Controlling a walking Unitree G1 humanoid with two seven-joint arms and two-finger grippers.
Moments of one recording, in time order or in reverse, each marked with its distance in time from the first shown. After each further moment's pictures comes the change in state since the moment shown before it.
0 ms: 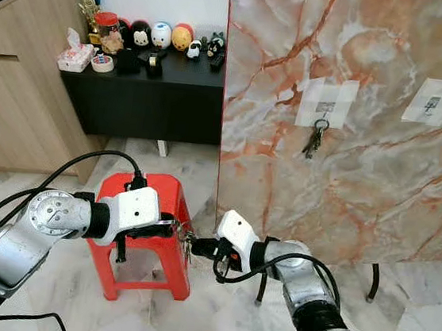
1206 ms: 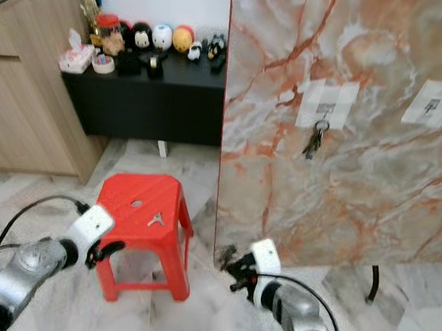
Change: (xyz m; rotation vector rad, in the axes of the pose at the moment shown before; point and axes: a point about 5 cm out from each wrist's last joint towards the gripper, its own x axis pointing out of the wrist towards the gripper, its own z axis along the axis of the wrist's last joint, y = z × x) left arm 0.009 -0.044 -0.163 -0.578 0.316 0.493; right arm -0.015 0.032 -0.112 0.786 0.099 -0.674
